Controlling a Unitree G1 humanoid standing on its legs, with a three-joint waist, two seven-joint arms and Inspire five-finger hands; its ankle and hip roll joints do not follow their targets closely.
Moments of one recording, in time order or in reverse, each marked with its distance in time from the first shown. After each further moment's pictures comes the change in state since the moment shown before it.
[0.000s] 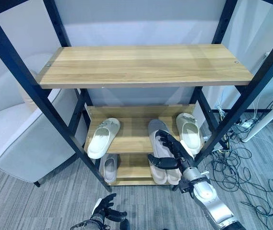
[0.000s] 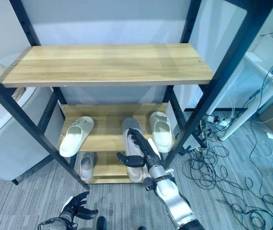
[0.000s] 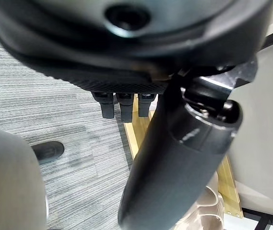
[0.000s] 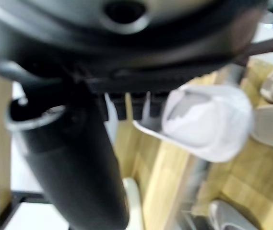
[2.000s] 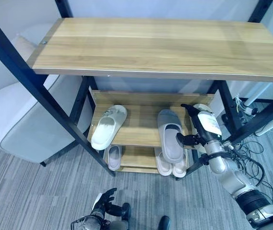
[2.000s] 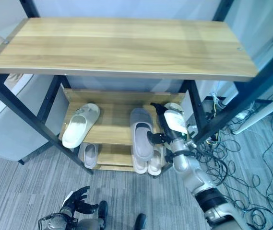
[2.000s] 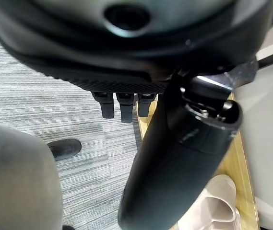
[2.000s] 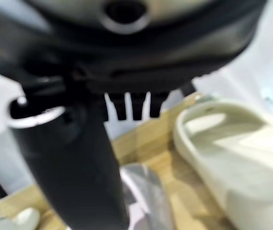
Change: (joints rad) left arm -0.019 0.006 0.009 -0.031 0.008 -0.003 -0.004; right arm -0.325 -0.243 0.011 0.251 -0.539 0.051 -0.242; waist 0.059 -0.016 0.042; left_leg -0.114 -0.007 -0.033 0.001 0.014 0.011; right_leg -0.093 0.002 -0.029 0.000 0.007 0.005
